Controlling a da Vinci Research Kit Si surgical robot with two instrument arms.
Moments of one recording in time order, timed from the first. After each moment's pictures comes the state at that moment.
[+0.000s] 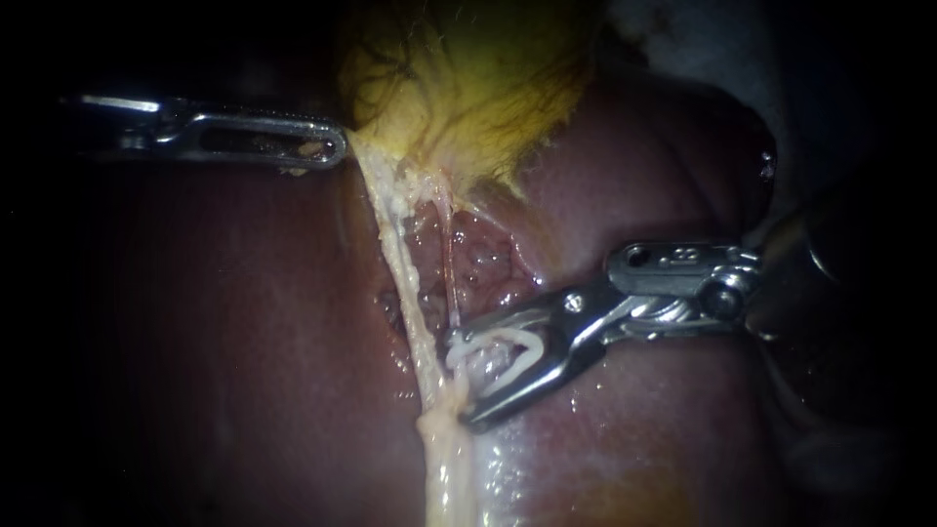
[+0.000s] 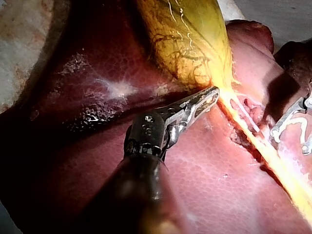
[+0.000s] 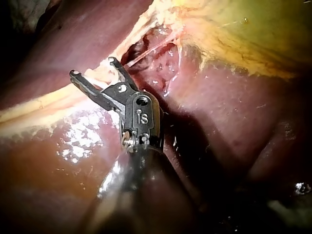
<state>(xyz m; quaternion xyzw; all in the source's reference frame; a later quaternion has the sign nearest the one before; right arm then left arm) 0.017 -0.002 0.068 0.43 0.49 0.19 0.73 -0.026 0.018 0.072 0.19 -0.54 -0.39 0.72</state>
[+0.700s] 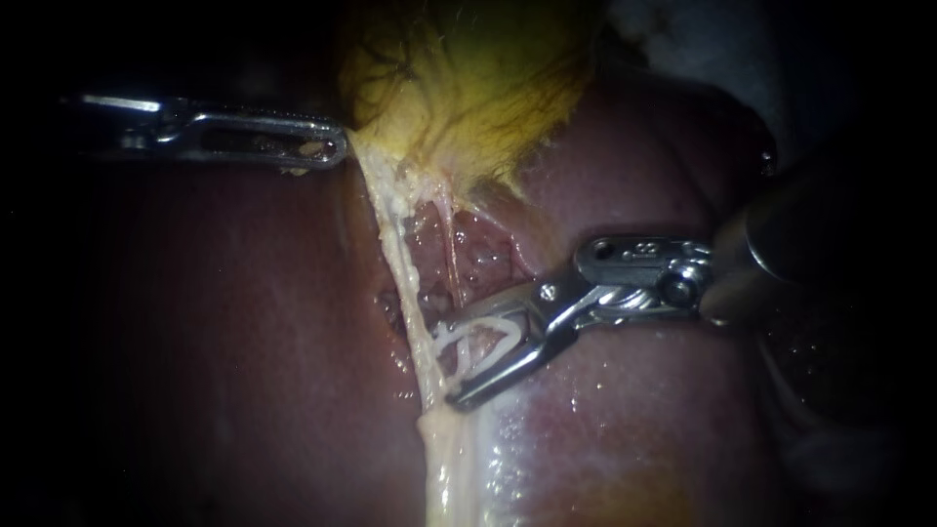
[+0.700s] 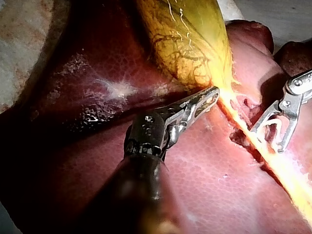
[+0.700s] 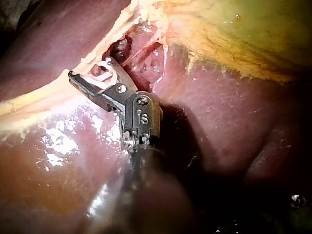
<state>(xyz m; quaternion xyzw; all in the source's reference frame) 0.018 -0.002 0.076 0.43 0.49 0.19 0.74 -0.026 0.018 0.072 0.19 -0.54 -0.39 0.72</state>
